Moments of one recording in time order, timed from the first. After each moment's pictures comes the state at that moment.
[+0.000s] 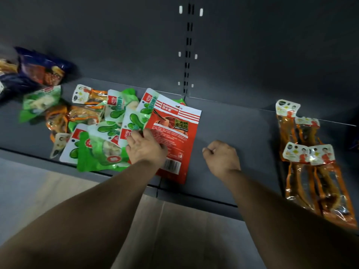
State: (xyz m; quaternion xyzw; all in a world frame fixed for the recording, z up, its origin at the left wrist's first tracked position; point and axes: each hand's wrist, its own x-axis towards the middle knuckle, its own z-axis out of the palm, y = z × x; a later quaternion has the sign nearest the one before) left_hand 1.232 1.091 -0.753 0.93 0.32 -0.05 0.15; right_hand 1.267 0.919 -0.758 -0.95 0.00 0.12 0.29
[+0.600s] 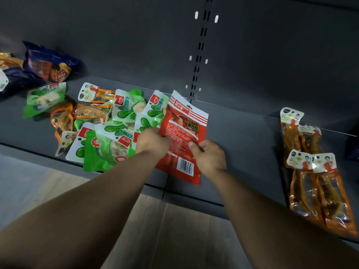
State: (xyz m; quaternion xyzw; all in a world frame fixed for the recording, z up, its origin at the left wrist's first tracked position) left_hand 1.240 1.113 -0.735 0.87 0.31 0.00 0.38; right_hand 1.263 0.968 -0.763 -0.92 0.01 0.15 0.36
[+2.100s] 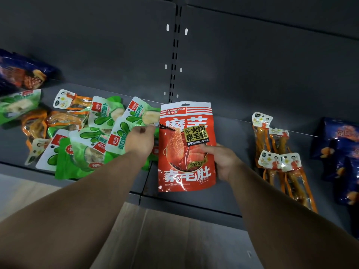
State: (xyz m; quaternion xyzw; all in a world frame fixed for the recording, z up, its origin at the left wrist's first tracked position) left_hand 1.258 1.083 -0.734 0.75 0.36 0.07 0.55; right_hand 1.285 0.889 -0.731 -0.66 0.13 0.30 0.67
